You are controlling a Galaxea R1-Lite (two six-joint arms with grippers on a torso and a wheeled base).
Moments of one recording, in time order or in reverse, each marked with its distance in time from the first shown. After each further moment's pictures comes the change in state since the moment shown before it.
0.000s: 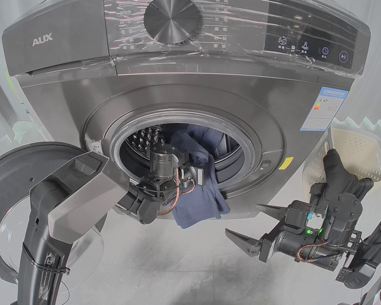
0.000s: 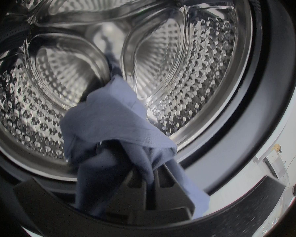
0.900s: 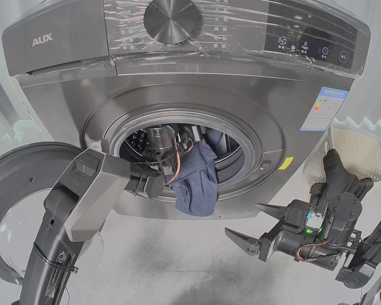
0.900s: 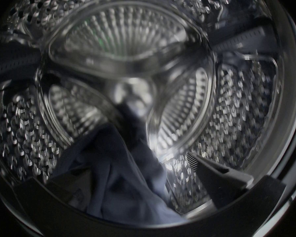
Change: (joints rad) left arm 0.042 0.120 -0.444 -0.018 0.167 -0.063; right arm -0.001 0.002 -0.006 0.000 0.000 0.000
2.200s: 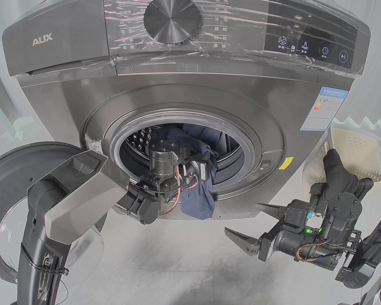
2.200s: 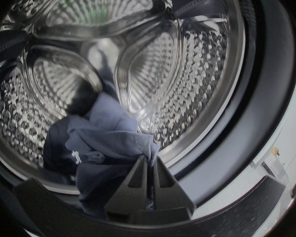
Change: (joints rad) left arm -0.057 -0.142 0.457 -0.066 -0.182 0.052; right arm 0.001 0.000 -0.001 0.000 -0.001 0.000
